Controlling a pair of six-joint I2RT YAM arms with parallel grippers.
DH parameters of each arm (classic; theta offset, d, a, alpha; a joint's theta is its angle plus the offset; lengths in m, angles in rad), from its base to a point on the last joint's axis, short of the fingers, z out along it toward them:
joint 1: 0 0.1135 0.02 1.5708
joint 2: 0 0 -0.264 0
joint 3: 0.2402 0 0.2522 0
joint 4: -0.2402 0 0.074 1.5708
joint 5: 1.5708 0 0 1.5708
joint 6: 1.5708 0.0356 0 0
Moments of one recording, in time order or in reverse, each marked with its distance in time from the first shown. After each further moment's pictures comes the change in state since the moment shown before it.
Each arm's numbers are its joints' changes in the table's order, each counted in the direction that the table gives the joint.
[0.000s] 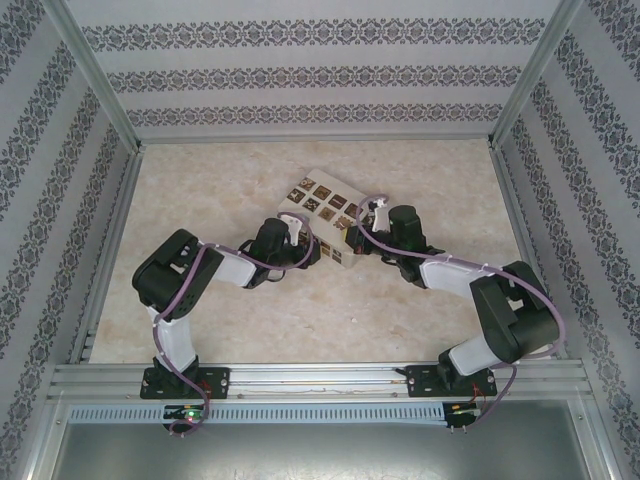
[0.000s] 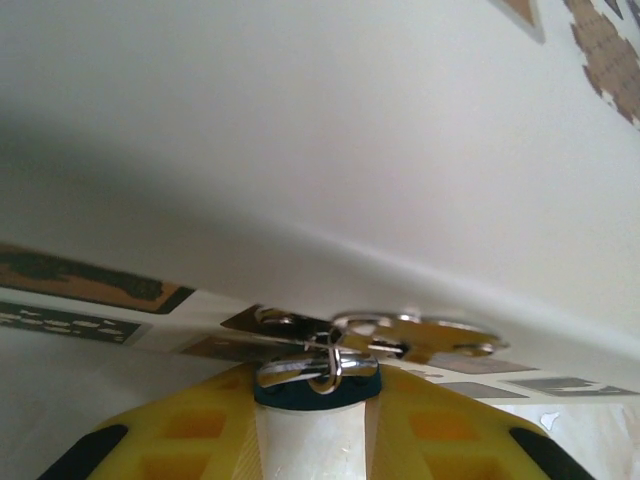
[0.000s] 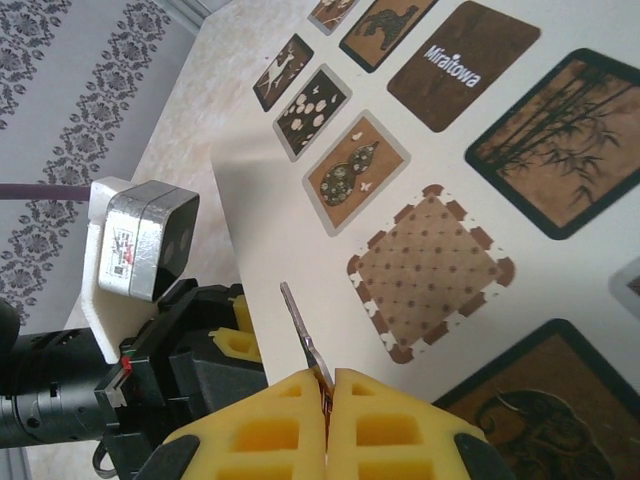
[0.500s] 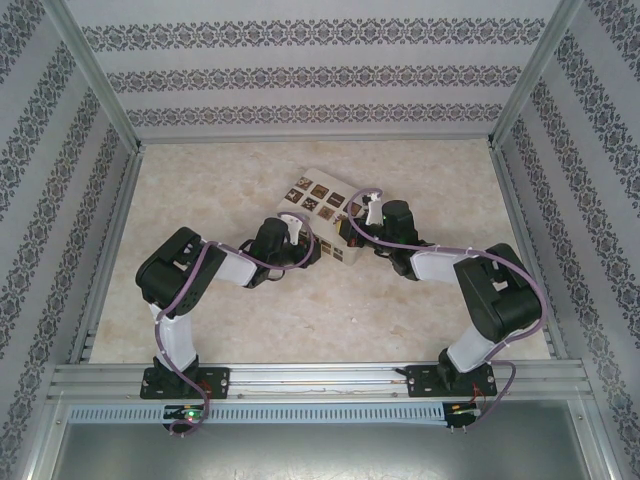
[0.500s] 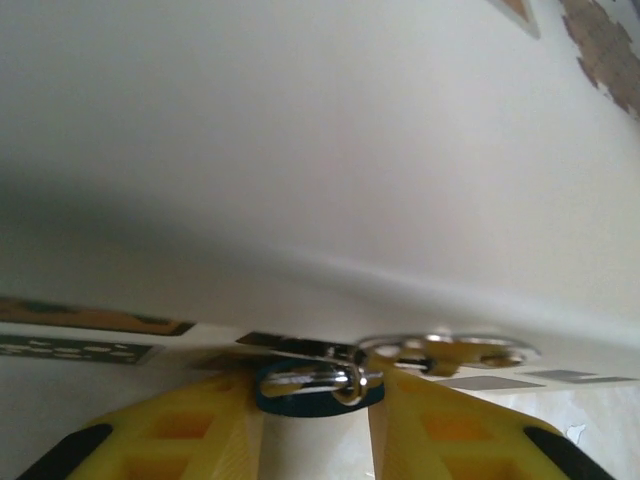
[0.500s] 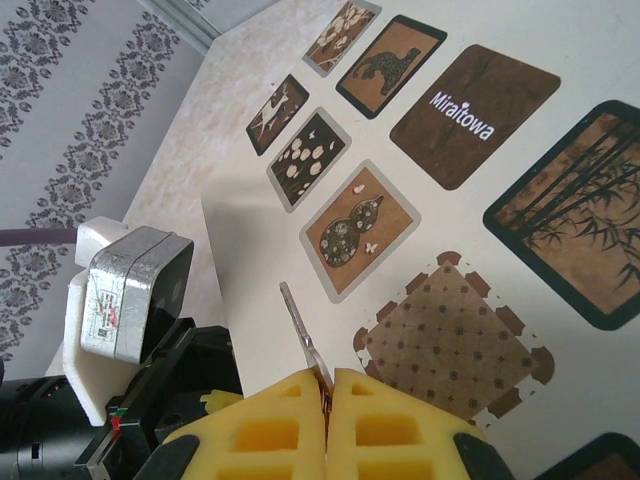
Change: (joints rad) left arm 0.007 -0.033 0.008 0.042 -0.003 0.040; right arm 0.014 -0.134 0.067 0.109 0.005 0.005
